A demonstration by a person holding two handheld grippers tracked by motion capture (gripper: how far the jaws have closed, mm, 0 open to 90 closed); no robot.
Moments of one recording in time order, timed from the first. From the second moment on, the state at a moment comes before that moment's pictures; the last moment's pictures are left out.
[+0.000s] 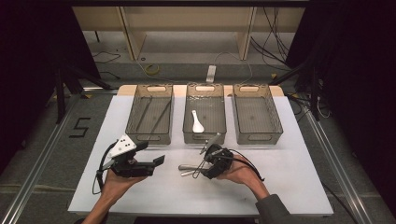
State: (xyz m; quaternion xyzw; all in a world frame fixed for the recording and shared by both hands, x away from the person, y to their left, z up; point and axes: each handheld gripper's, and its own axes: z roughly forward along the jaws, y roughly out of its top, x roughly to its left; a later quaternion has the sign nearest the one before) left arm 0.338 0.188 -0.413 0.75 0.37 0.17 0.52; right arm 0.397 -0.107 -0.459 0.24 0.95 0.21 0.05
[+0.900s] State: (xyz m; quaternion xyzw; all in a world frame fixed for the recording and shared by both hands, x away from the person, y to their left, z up) left arm 0.338 0.183 -0.414 0.76 0.37 0.17 0.51; right arm 0.395 -0.103 -0.465 0.22 0.95 0.19 0.08
